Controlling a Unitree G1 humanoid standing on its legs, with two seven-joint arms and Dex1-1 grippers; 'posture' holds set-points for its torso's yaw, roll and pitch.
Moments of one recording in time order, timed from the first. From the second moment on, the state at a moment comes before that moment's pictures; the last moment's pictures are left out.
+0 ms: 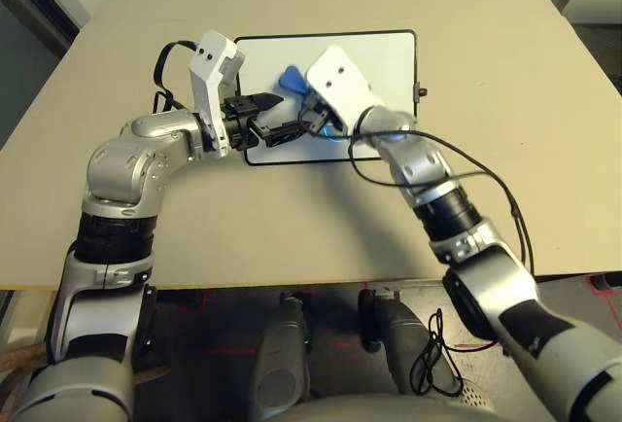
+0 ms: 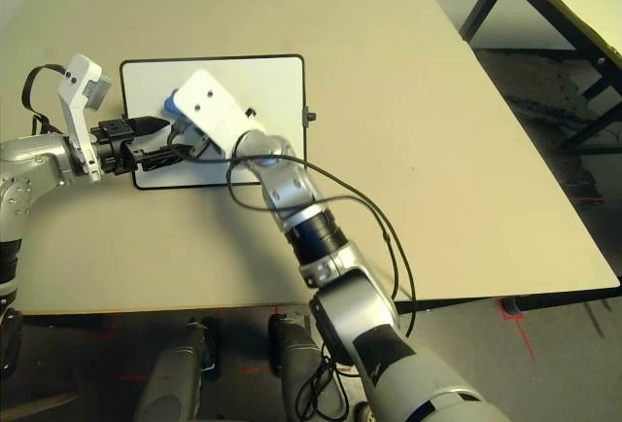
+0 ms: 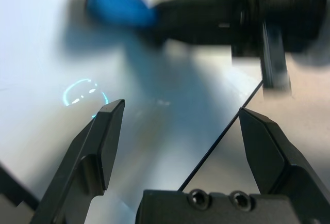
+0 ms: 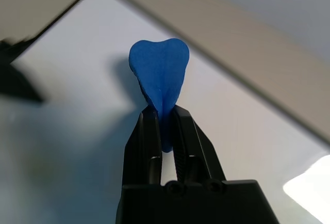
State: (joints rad) left arm -0.68 0.65 0.05 -0.07 -0.44 0.83 -0.81; right arm -1.03 -0.06 0.21 0.44 -0.12 0.29 0.37
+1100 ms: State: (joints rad) left arm -0.69 0.65 0.04 -0.07 -0.44 0.83 -0.81; right arm -1.00 -0.10 0.17 0.44 -0.12 0.27 0.34
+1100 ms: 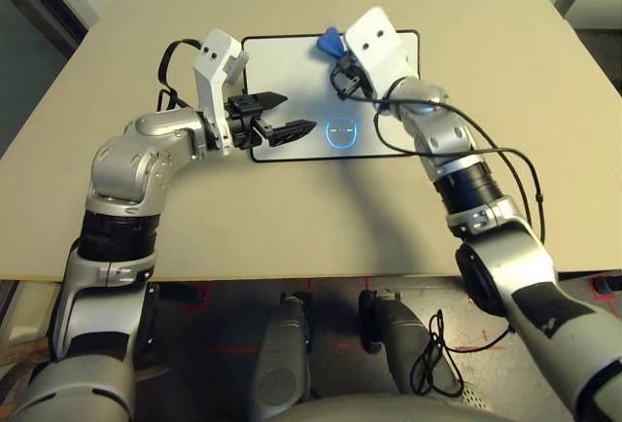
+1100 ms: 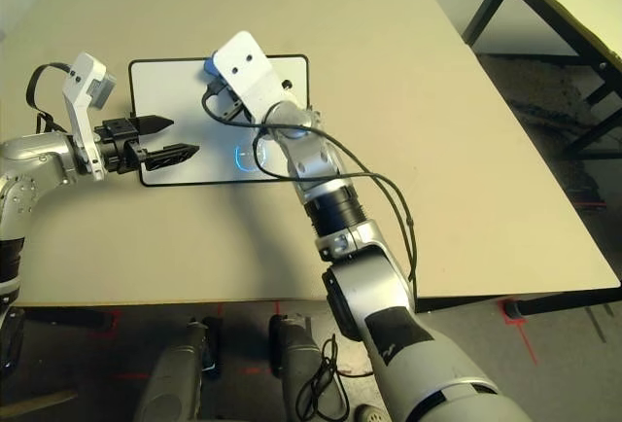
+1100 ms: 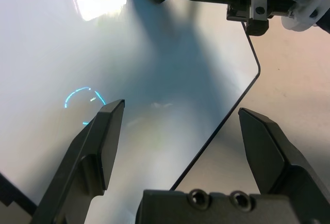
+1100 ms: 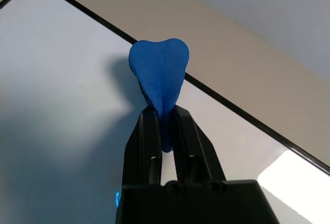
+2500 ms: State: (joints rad) left arm -0.74 0.57 0.42 0.45 -0.34 0.16 -0.35; right arm -0.89 -0.40 -0.19 0.22 0.04 0.97 0.17
